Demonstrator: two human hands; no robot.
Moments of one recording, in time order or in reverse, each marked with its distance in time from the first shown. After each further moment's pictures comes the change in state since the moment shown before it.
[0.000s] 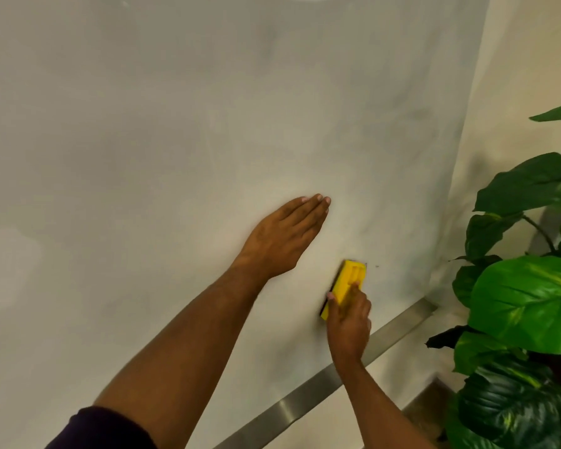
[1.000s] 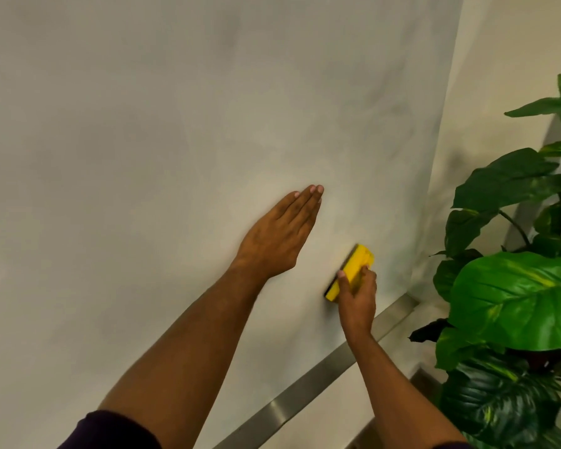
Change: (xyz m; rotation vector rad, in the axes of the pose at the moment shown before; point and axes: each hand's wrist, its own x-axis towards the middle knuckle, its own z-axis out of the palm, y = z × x) left_hand 0.037 0.019 0.022 -0.070 -0.028 -0.119; right_hand 0.082 0.017 -0.017 0.111 -0.062 0.133
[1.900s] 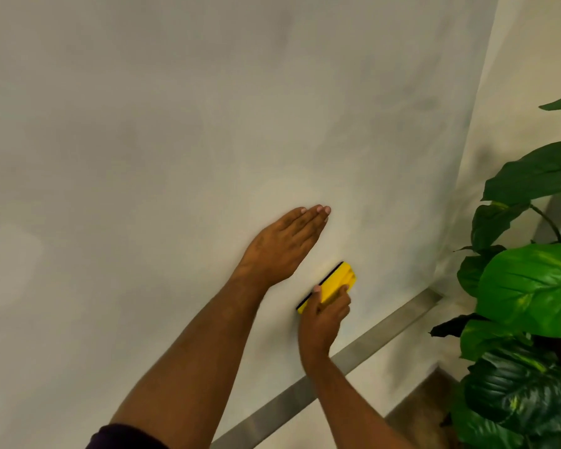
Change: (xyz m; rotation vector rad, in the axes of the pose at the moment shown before) left_hand -0.071 -0.015 -0.016 0.003 -0.066 0.134; right_hand -0.135 -0.059 0.071 0.160 0.089 0.204
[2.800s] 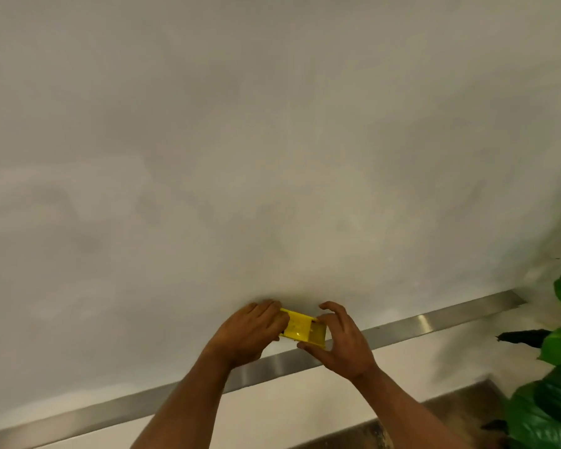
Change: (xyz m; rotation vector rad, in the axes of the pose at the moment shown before) left_hand -0.323 0.110 -0.030 -0.464 -0.484 -0.288; right_hand -0.119 0.070 -0.053 -0.318 -0.888 -1.024
